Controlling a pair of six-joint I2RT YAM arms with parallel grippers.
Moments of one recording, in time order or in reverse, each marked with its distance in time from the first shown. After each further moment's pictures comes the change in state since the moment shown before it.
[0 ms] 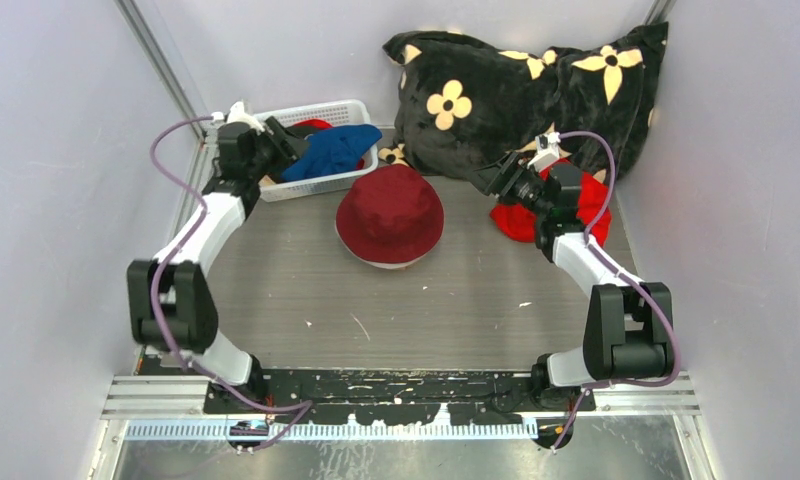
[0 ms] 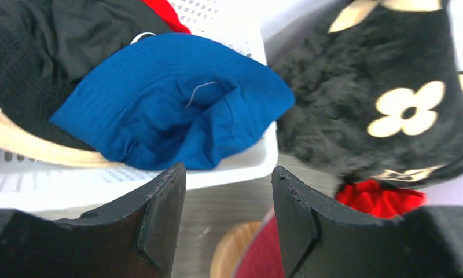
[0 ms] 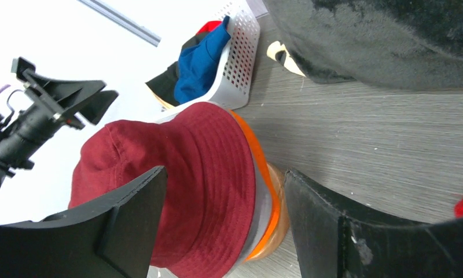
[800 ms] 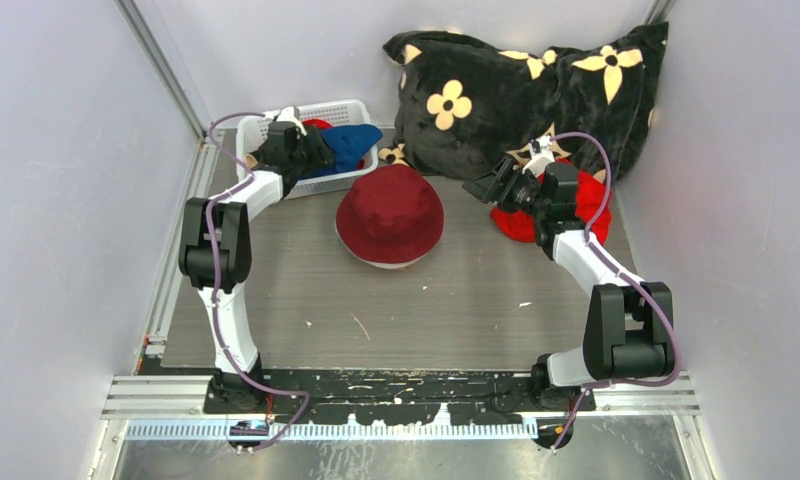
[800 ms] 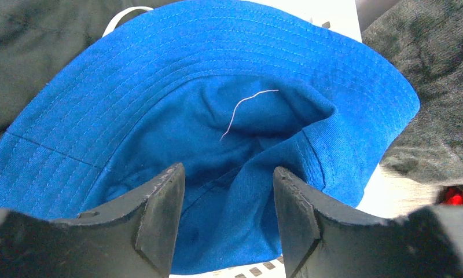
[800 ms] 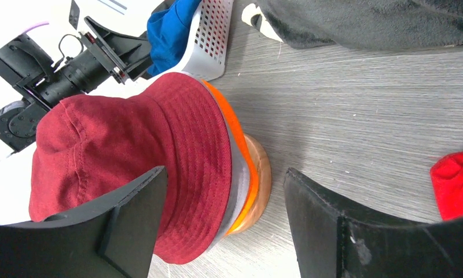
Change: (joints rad) left arm -0.092 0.544 0.317 0.043 -0.069 0.172; right arm 0.000 0.000 0.038 -0.204 0.000 -0.120
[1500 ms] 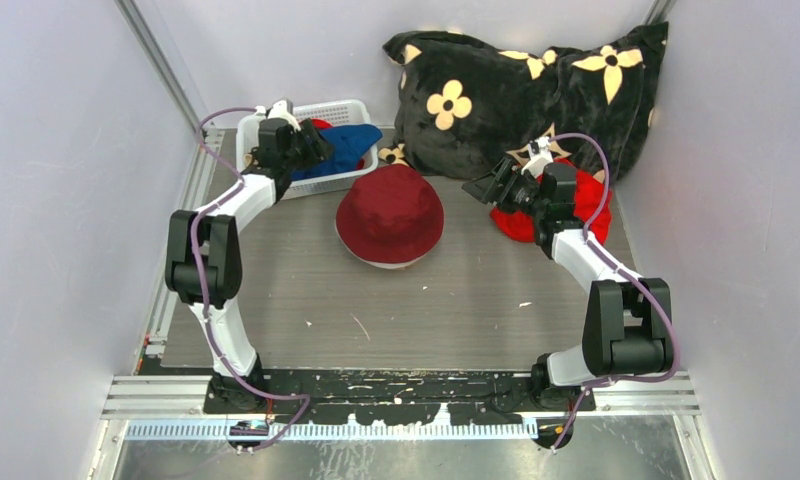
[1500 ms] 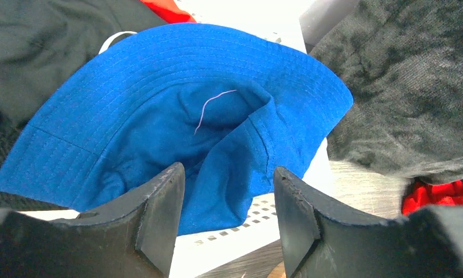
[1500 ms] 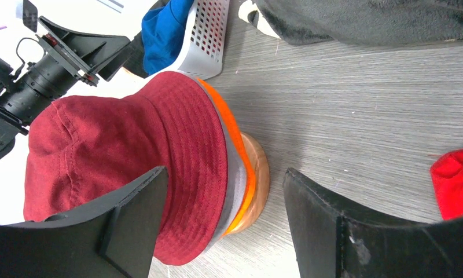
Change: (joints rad) left arm -0.005 -0.146 -0.097 0.040 -0.004 -0.002; right arm 0.000 0.020 0.000 0.005 -0.001 0.005
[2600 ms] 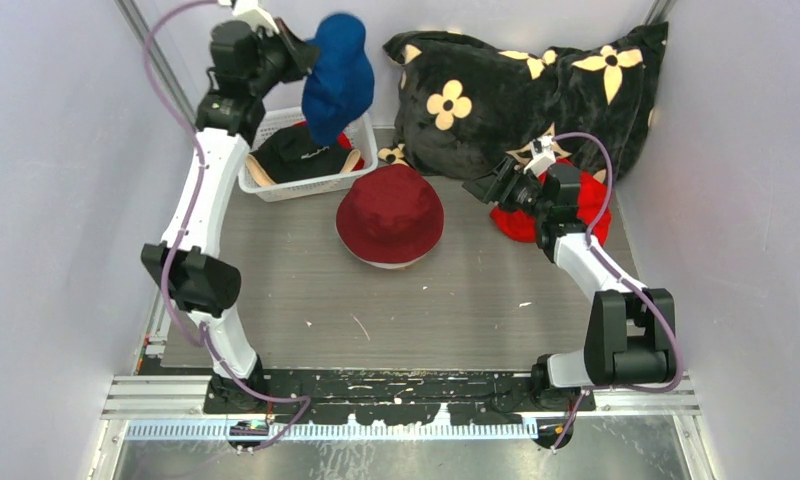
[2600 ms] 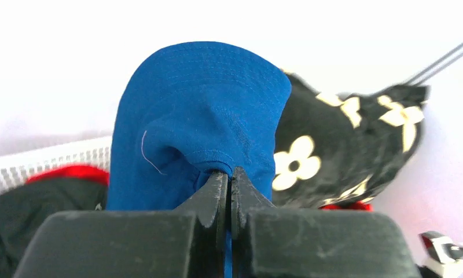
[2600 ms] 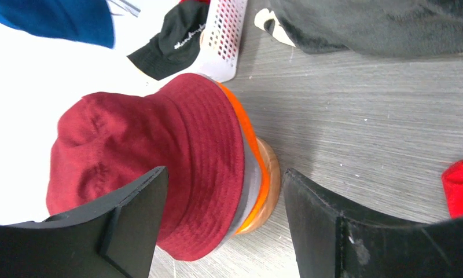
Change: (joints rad) left arm -0.045 -0.035 0.679 -0.418 0.068 0.064; right arm 0.000 -0.031 -0.013 0.019 -0.016 0.009
